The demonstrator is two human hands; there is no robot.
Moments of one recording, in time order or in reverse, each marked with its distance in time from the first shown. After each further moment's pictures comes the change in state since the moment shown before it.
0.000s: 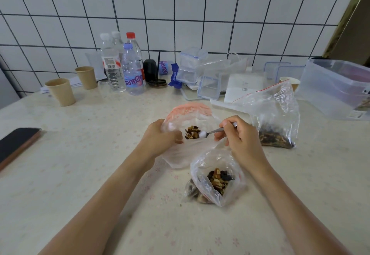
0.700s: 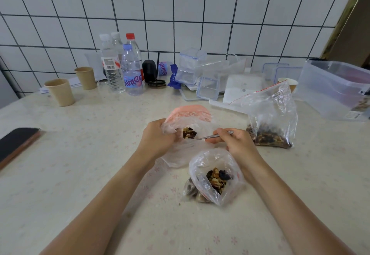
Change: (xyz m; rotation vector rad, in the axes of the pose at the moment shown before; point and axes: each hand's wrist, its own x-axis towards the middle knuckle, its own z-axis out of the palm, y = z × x) left_hand 0.002 -0.004 0.005 0.110 0.082 0.126; right_hand -0.003 0.006 0.006 0.294 -0.129 0.419
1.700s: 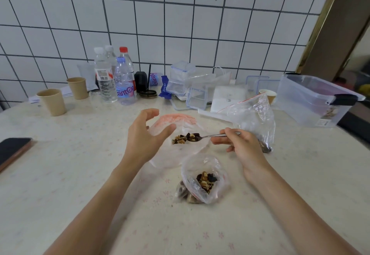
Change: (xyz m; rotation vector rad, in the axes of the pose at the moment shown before) left_hand -0.004 0.008 -0.017 0.074 0.175 0.340; right_hand -0.022 -0.027 -0.031 0.021 0.174 -0.060
